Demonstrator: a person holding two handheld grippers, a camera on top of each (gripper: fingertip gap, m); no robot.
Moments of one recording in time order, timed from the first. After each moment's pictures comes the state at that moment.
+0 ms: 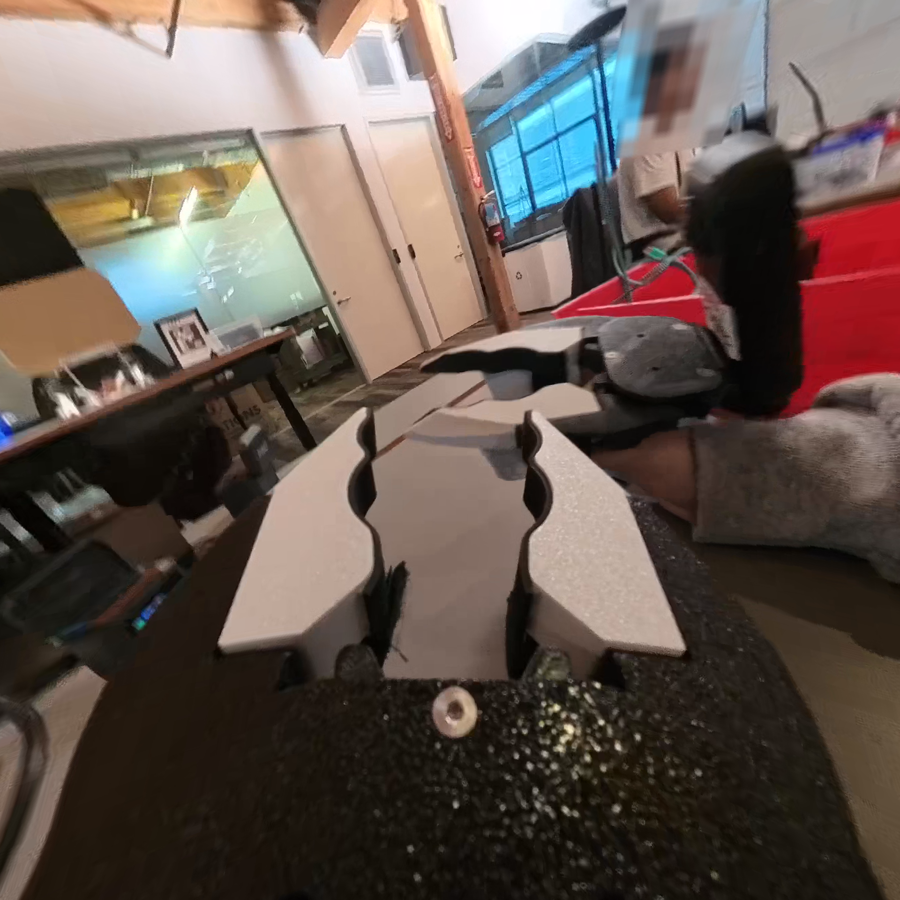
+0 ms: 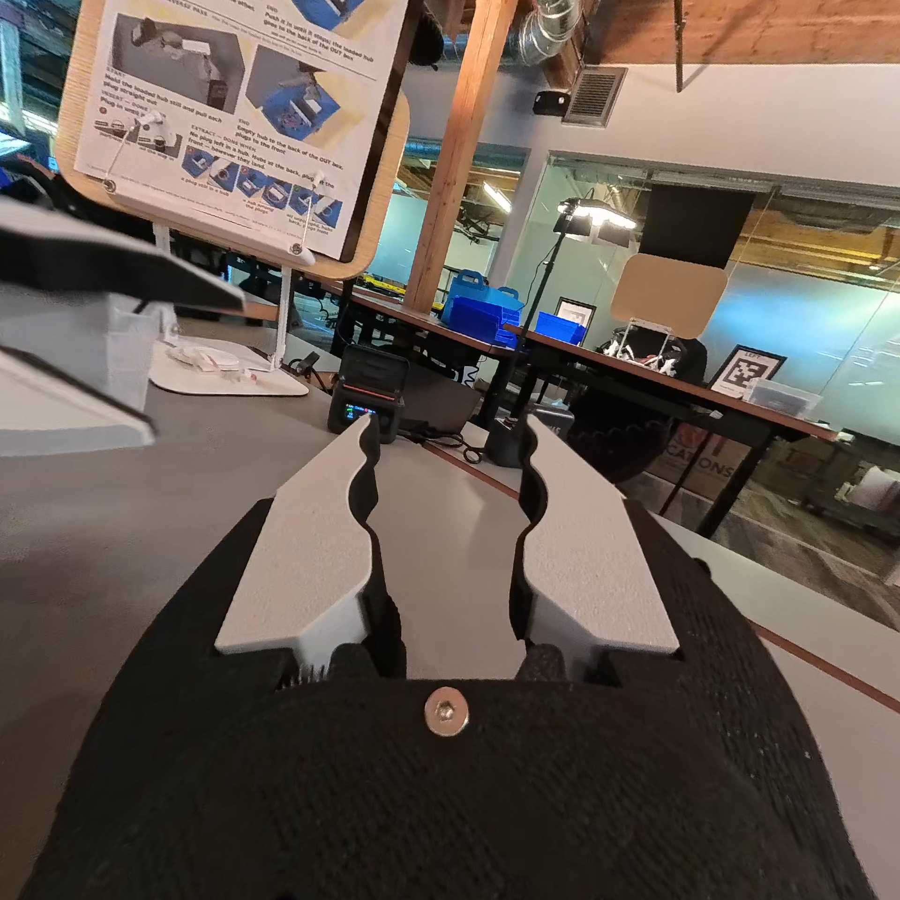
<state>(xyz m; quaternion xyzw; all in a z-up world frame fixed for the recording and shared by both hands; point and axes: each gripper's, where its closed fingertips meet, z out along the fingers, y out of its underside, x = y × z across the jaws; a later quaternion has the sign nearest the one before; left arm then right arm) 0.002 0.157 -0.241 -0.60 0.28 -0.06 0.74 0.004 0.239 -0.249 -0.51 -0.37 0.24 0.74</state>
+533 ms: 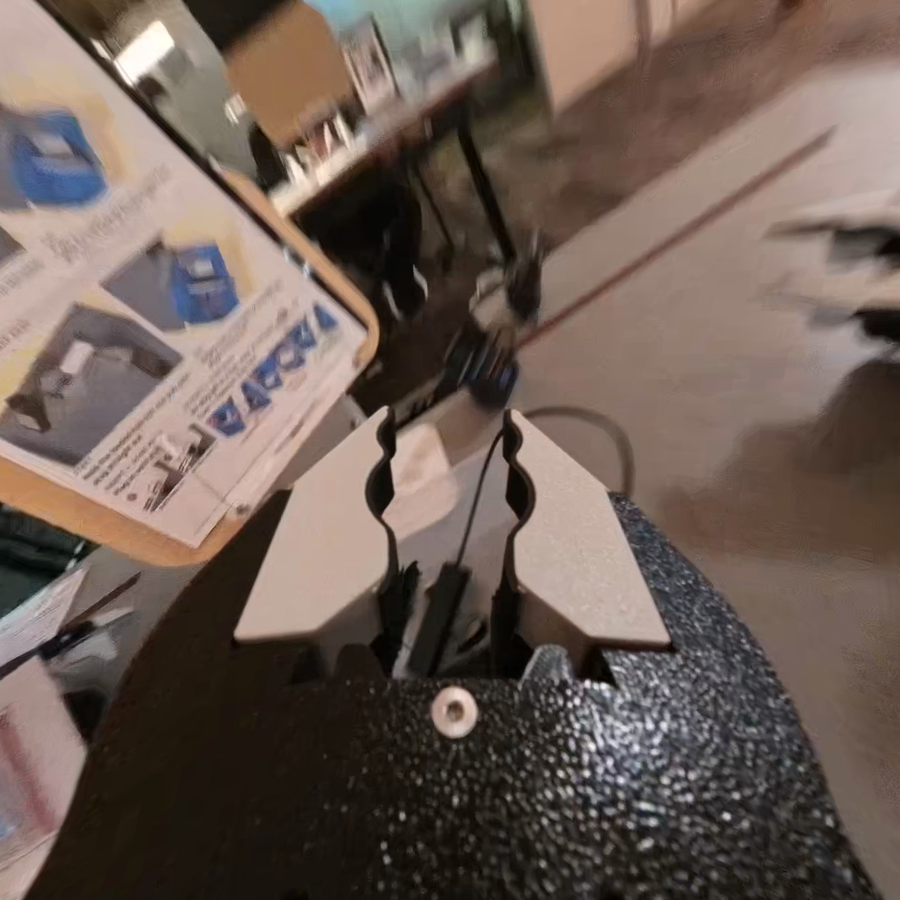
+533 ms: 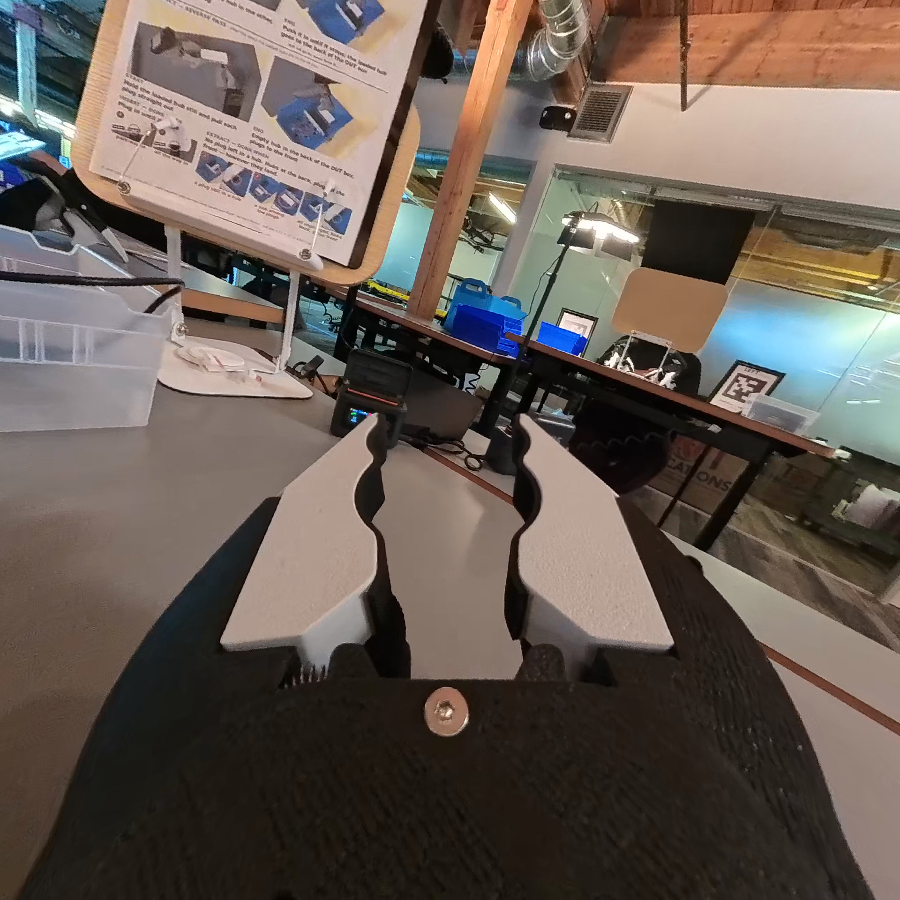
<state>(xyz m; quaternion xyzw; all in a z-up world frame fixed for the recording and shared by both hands) -0.217 0.060 -0.119 -0.78 0.18 0.16 0.58 0.004 0.233 -0.247 -0.50 -0.37 0.23 0.74</state>
